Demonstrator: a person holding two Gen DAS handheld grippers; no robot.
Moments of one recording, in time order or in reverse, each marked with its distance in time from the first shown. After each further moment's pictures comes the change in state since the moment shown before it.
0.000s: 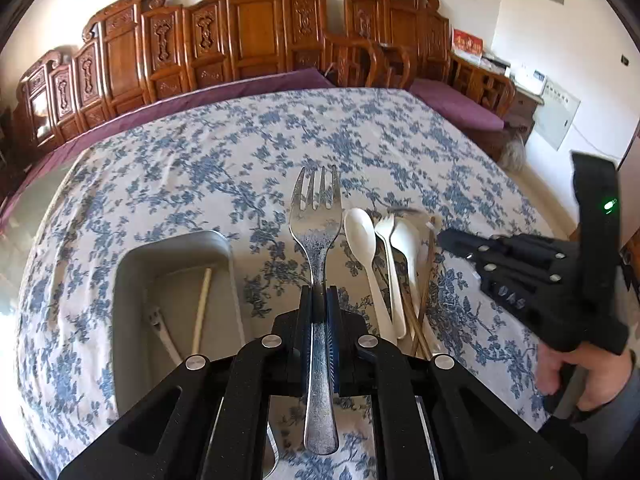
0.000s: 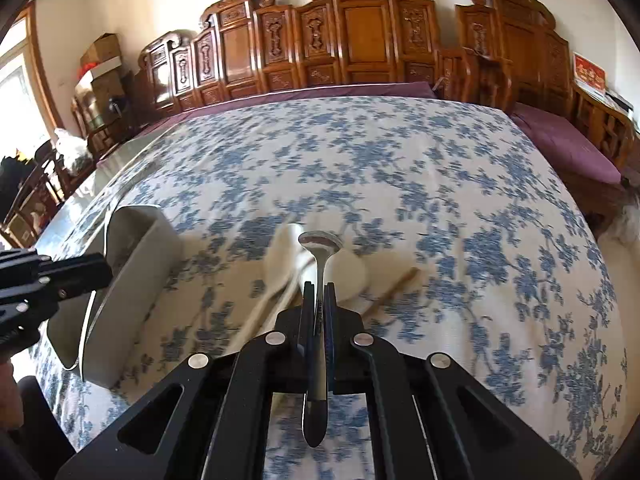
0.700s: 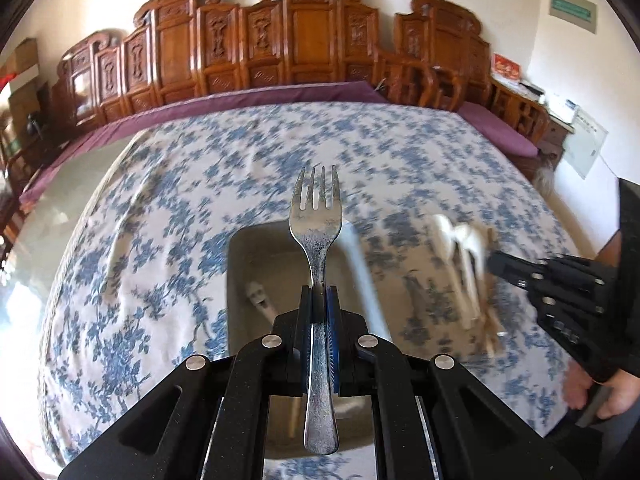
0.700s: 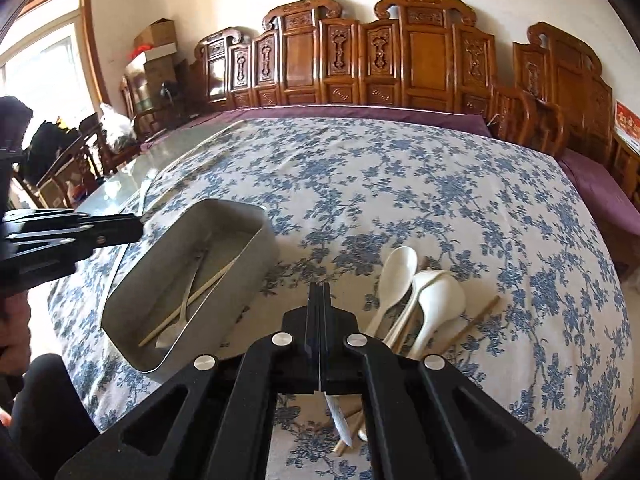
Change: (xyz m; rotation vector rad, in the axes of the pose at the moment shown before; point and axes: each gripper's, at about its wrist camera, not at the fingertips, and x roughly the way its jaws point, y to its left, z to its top) left arm -0.029 0.089 -0.024 -0.101 -0.018 0.099; right arm -0.015 0.083 -0.001 -0.157 -0.027 0.075
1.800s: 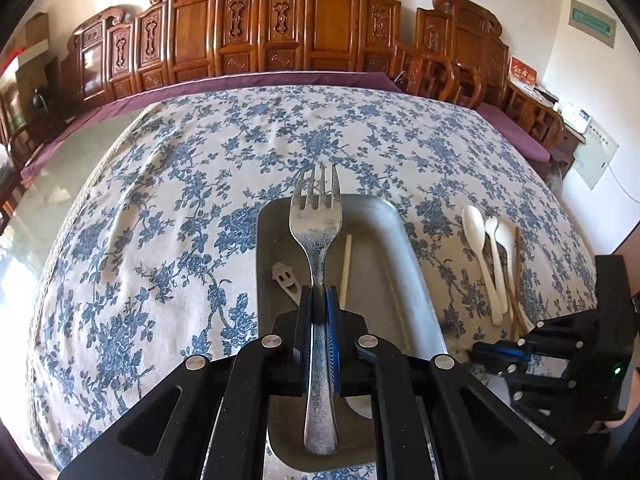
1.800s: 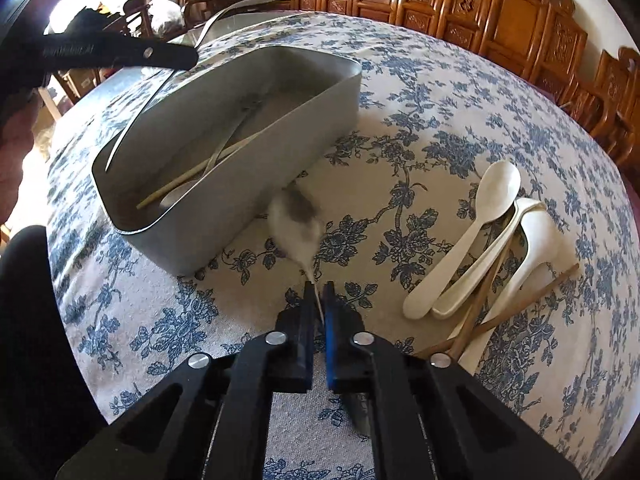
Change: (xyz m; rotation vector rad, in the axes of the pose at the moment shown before) left arm 0.019 0.031 -0.011 -0.056 0.028 -0.001; right arm 0.049 0.041 -0.052 -0.225 0.307 0.105
